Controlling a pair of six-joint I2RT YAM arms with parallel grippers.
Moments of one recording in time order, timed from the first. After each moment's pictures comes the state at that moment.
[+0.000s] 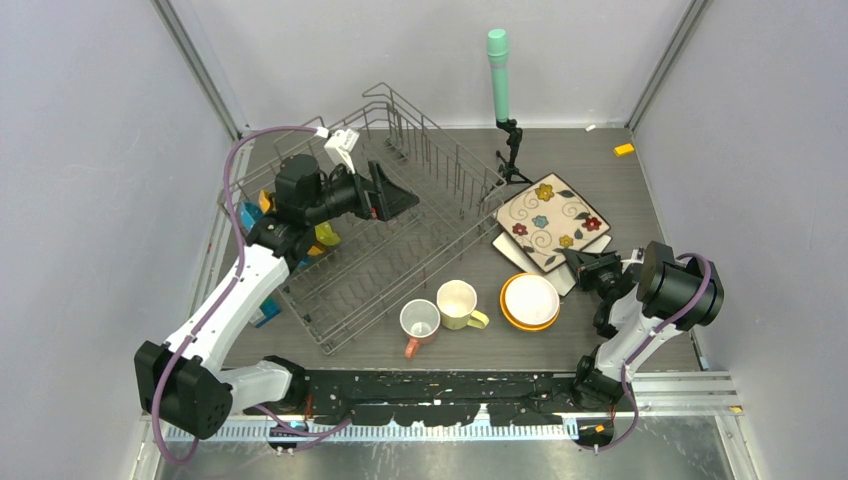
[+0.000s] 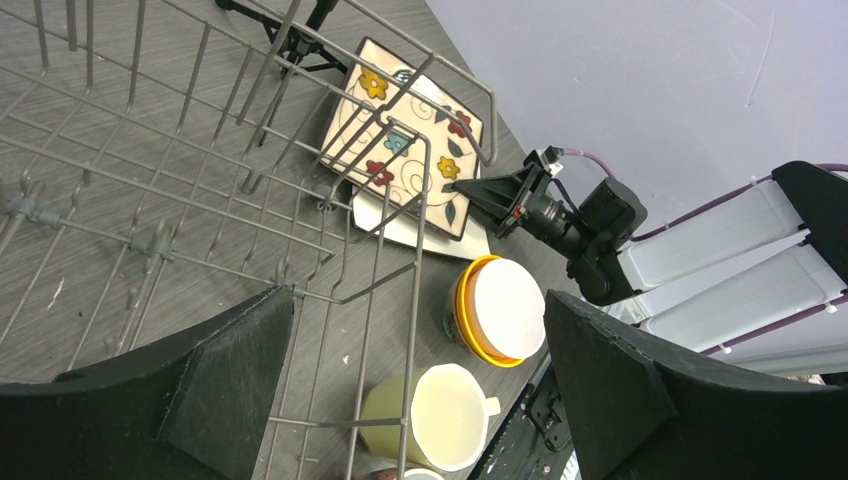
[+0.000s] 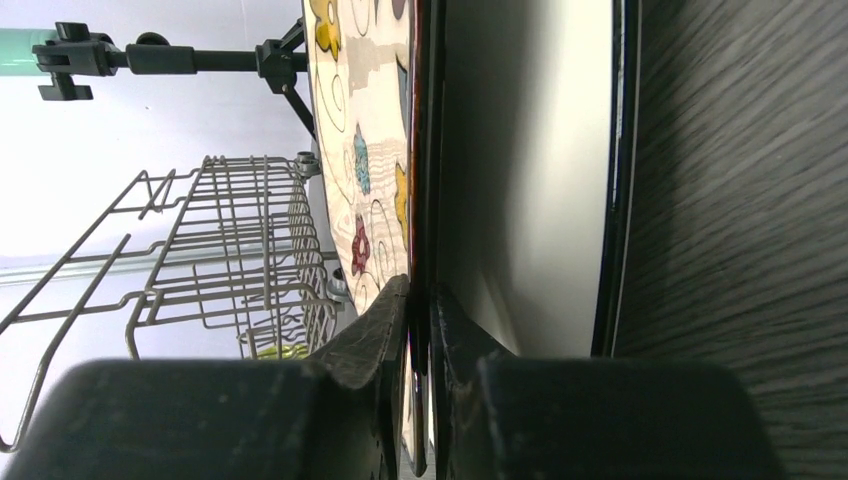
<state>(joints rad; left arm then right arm) -0.39 1.18 1.06 -0.08 0.55 -0.53 -0.46 1.78 0.14 1.31 -0.64 1.13</state>
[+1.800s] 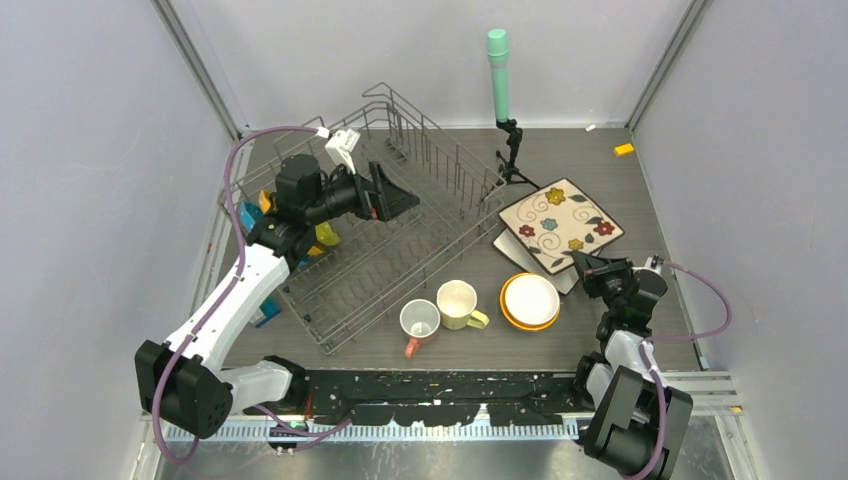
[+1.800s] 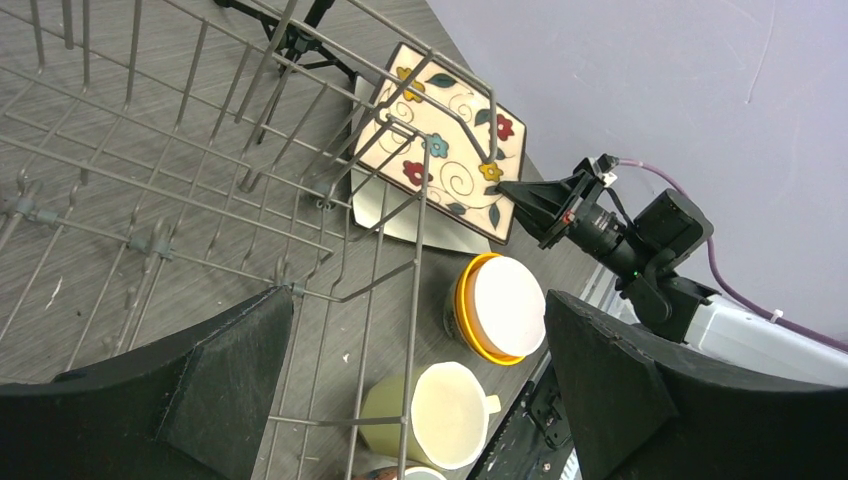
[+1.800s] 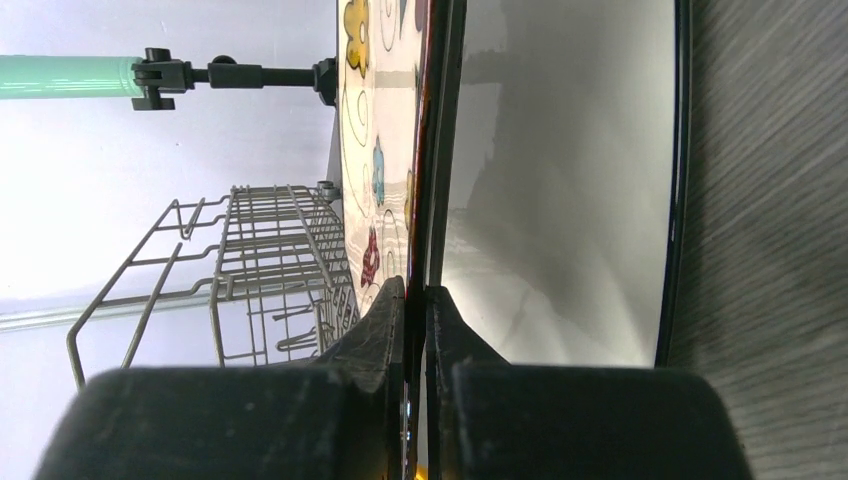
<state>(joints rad) -0.39 1.18 1.06 -0.08 0.55 -0.52 -0.47 0.92 0.09 0.52 -0.52 1.15</state>
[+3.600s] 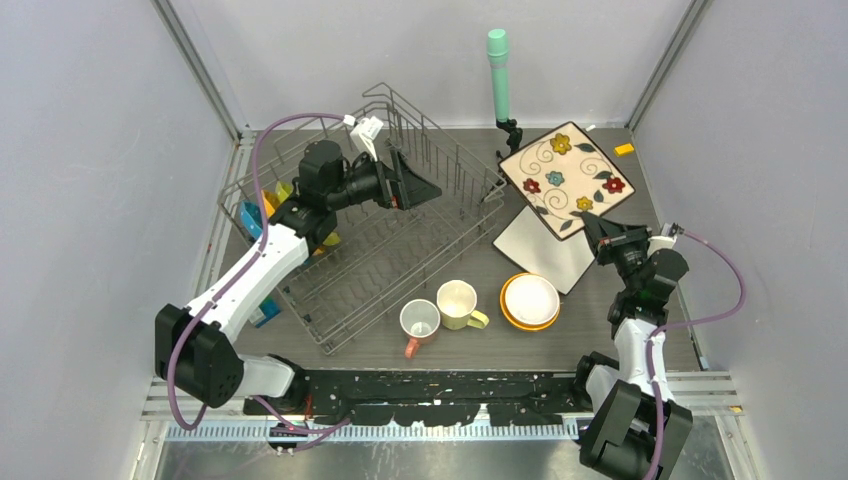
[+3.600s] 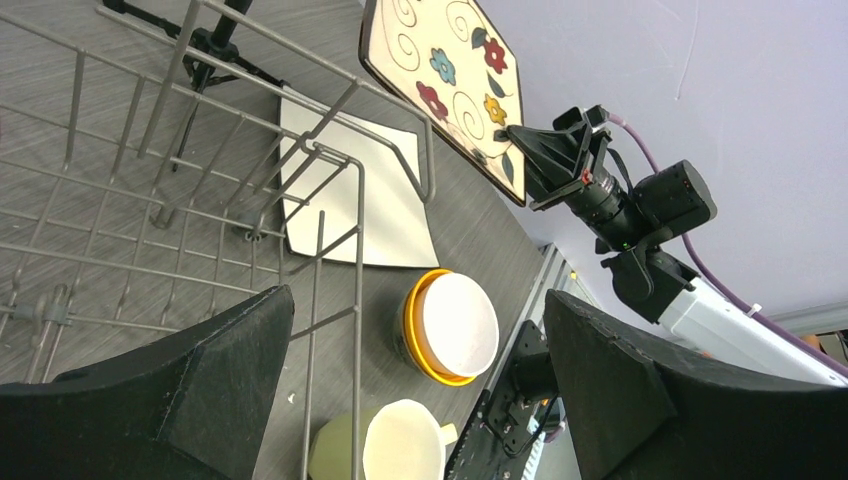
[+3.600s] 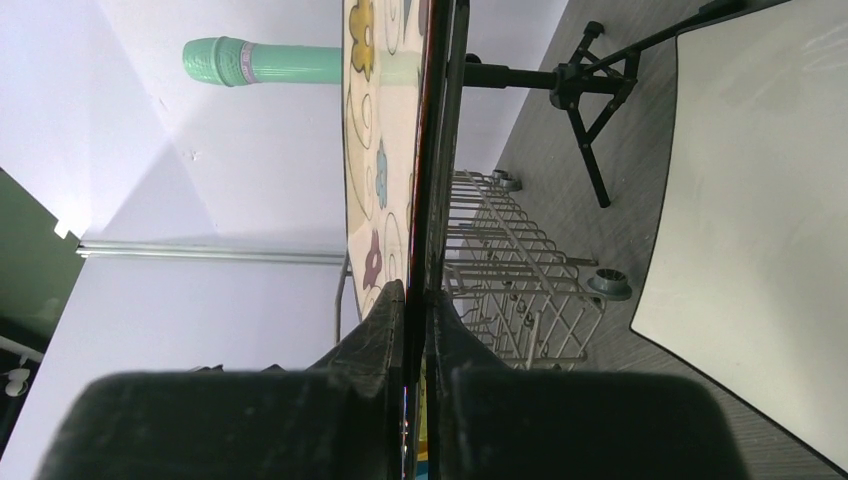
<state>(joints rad) -0.45 1.34 1.15 0.03 0.62 -0.61 -0.47 0.85 0.28 0.55 -0.66 1.42</state>
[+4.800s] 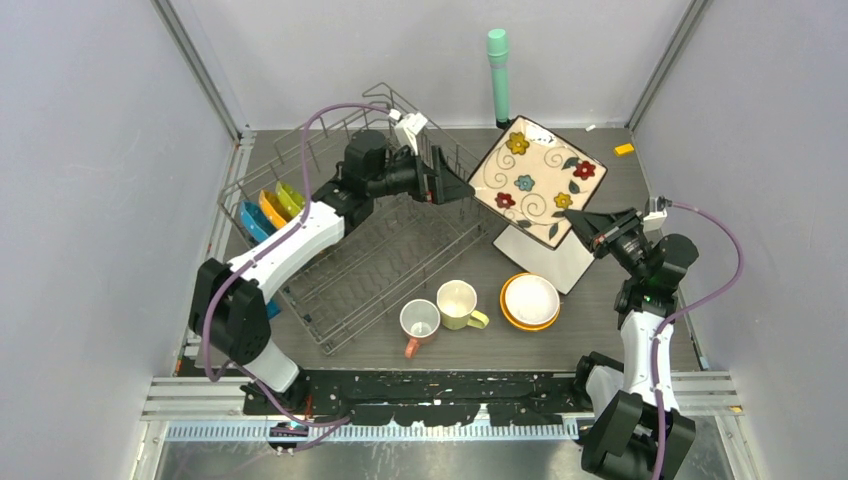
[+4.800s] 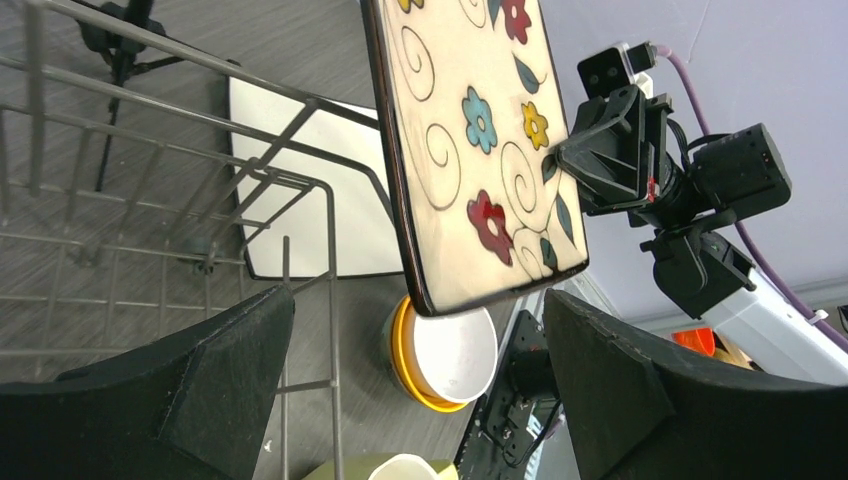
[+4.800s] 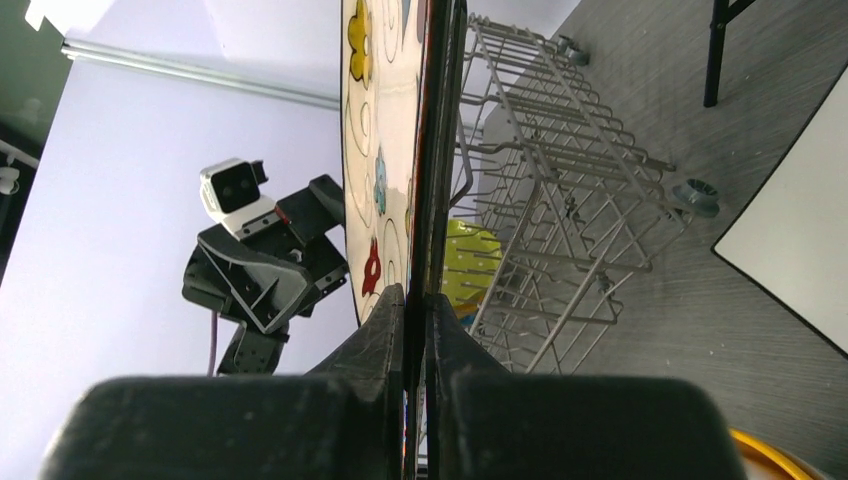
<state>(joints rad) -0.57 1.58 1.31 0.07 0.61 -0.60 -0.45 0.83 0.43 0.45 -0.96 1.34</state>
